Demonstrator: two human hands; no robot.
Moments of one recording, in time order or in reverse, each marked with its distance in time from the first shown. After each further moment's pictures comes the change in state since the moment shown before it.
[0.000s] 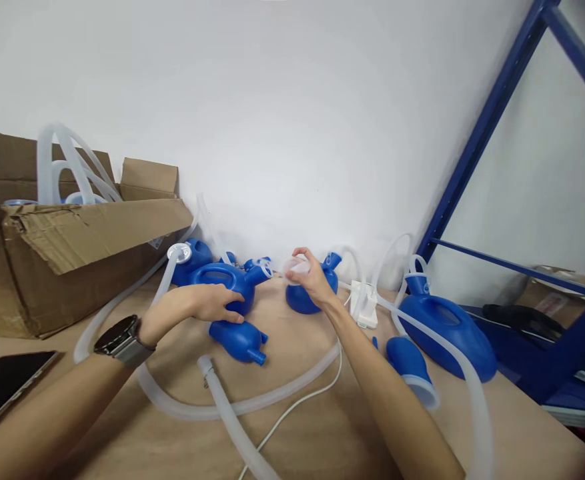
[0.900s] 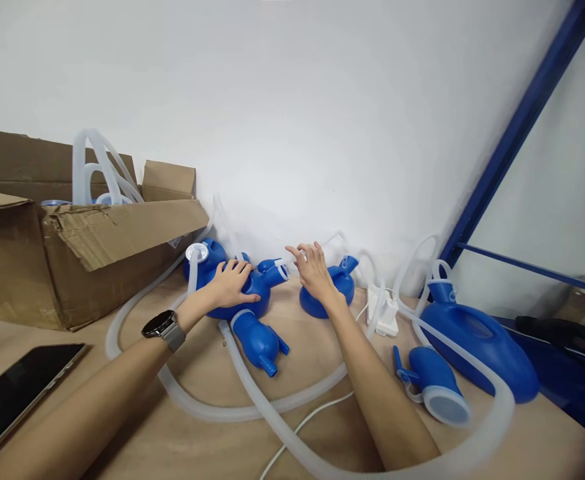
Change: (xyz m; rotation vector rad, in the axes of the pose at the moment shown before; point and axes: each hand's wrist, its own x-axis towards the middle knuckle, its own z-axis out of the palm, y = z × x) left_hand 0.056 -0.034 0.038 -0.024 0.499 -0.127; right_hand 0.042 0.055 -0.004 -1.358 0.125 -0.621
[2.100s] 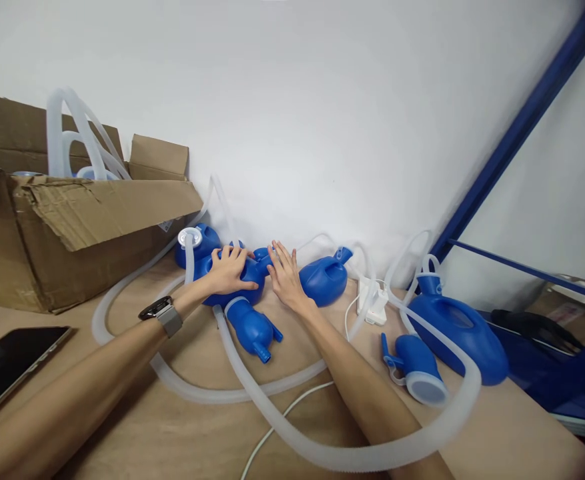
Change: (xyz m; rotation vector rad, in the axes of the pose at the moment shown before) left_hand 0.000 0.013 0.002 -0.141 0.026 -0.066; right_hand -0.017 -0.066 0.031 0.411 -0.100 0.164
